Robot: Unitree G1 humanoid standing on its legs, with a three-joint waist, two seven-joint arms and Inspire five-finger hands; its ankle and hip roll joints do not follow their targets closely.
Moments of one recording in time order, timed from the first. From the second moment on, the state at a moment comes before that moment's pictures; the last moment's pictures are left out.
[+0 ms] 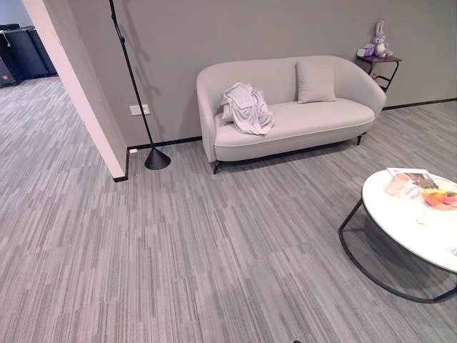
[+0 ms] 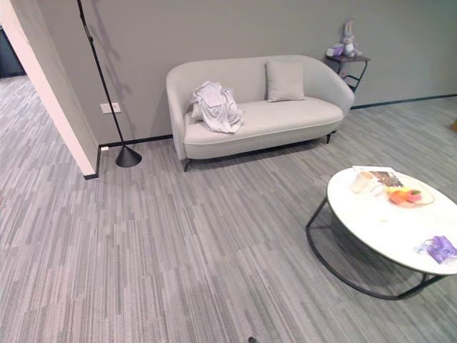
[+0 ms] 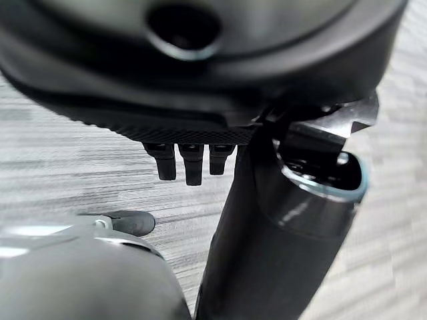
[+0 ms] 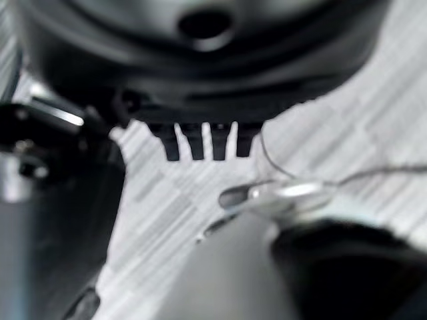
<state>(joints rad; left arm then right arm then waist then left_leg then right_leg) 0.03 0.19 -0.16 1.36 -0.34 -0.10 -0.03 0.04 -0.19 0.12 1.41 0.52 0.01 0.06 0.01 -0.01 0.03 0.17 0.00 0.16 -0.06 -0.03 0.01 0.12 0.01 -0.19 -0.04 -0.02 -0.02</state>
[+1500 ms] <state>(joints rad) -0.03 0.15 -0.19 1.46 -0.19 -0.10 -0.07 0.00 -0.27 -0.01 1.42 0.54 0.04 0.16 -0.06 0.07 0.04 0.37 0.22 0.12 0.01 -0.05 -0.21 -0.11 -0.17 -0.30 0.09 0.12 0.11</state>
